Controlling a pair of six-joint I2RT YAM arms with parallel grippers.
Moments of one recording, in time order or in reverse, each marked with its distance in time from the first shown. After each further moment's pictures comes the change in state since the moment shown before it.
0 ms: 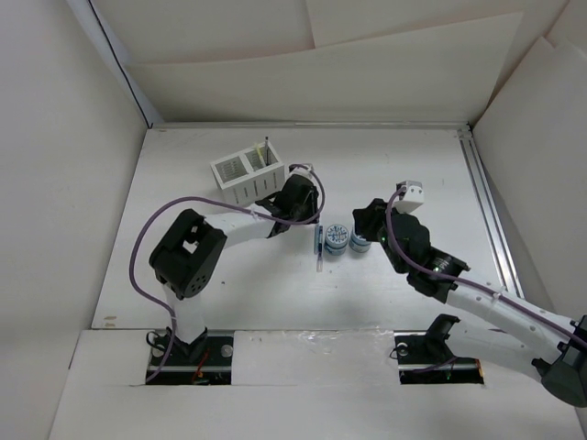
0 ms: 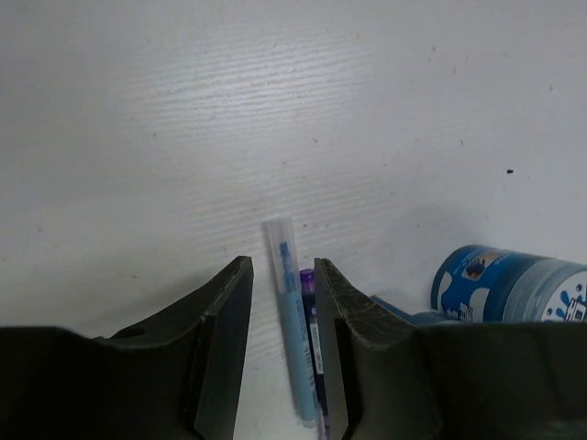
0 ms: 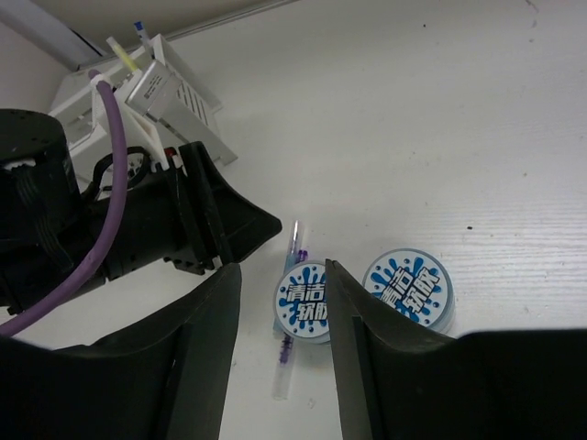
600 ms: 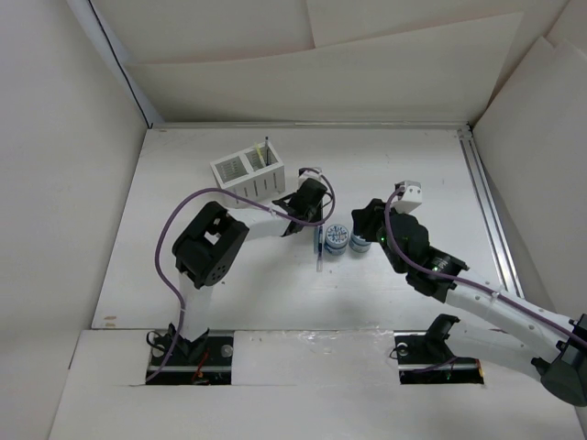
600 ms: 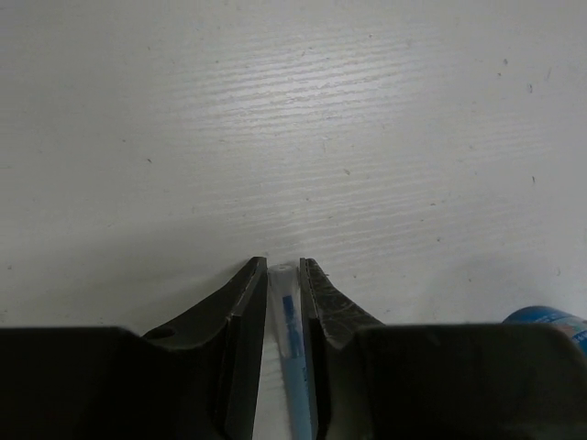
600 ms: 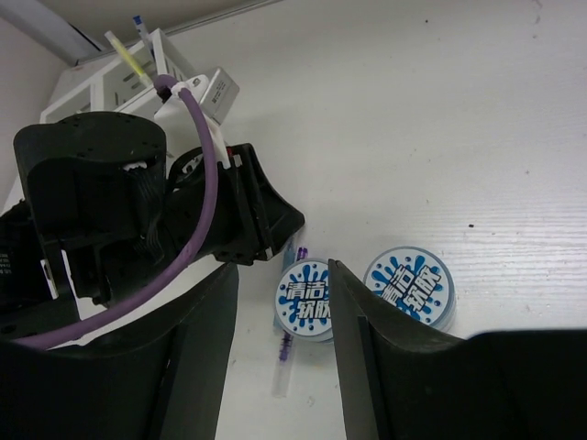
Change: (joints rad) left arm -0.040 0.172 0.121 -0.008 -0.124 0.000; right arm 0.000 0.010 0.000 0.000 -0.006 0.000
